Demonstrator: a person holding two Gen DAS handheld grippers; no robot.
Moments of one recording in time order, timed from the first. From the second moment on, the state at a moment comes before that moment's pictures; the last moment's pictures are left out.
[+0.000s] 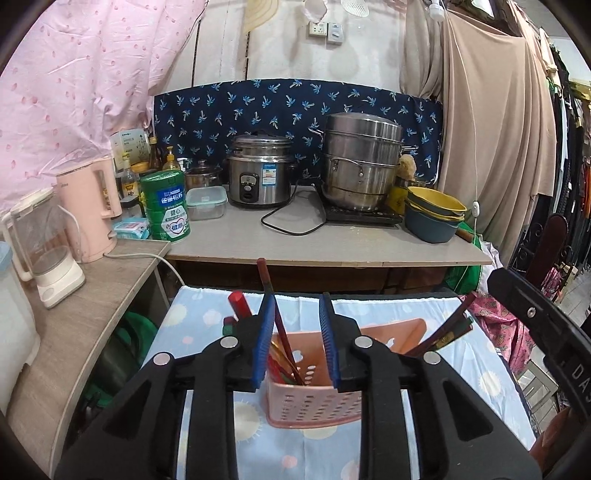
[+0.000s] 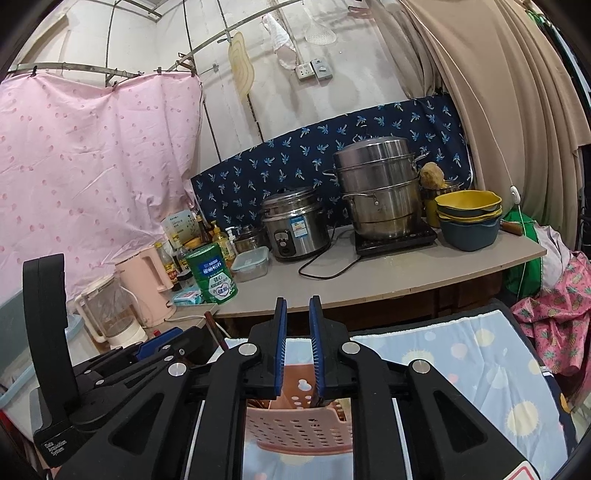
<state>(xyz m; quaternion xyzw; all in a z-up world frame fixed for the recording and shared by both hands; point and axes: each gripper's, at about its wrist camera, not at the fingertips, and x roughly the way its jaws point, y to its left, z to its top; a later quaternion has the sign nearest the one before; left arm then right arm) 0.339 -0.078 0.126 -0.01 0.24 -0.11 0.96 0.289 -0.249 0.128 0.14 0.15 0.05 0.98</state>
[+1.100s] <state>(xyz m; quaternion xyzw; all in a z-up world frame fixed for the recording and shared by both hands) 0.187 -0.047 0.085 0.01 0.30 -0.09 0.95 0.140 -0.221 0.065 0.13 0.24 0.04 0.96</state>
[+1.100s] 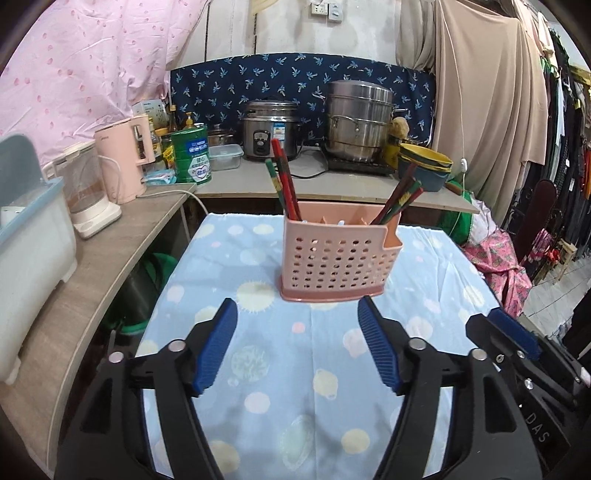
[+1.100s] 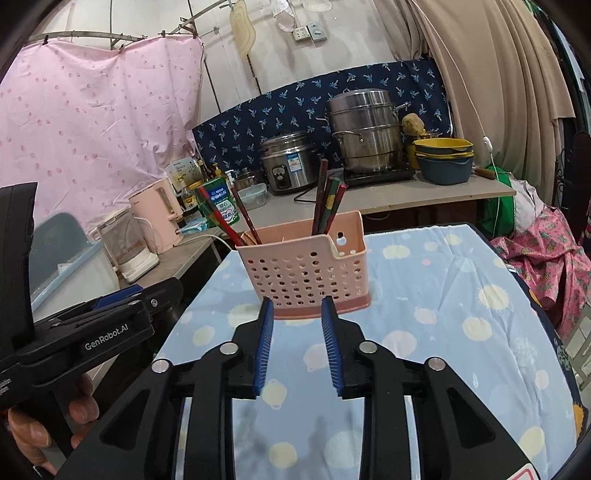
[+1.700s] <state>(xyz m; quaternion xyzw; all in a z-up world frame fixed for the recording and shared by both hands) 0.151 -0.044 0.034 0.00 0.35 -0.06 0.94 0.099 -0.224 0.027 0.11 0.29 0.00 0.95</state>
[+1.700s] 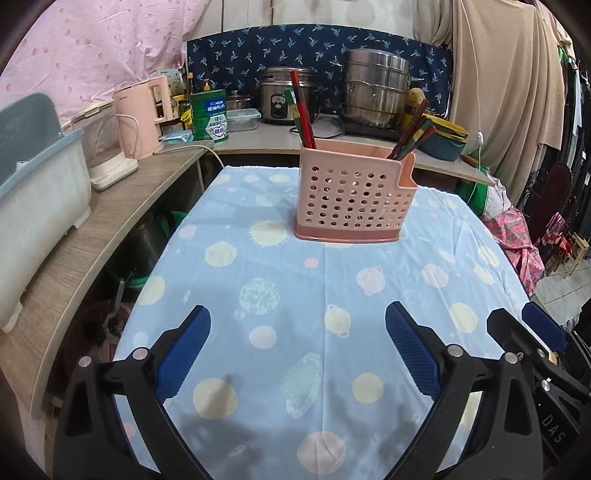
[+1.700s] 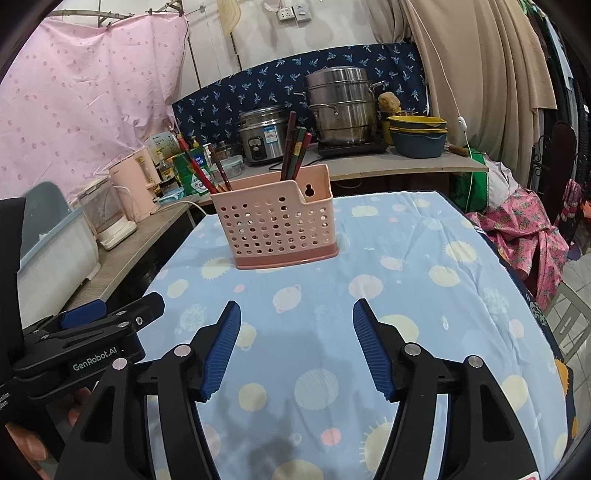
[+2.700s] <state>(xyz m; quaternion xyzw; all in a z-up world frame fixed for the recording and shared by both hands) 0.148 -0.041 0.024 0.01 0.35 -0.02 0.94 0.092 -0.222 0.006 0.10 0.30 -0.03 0.95</state>
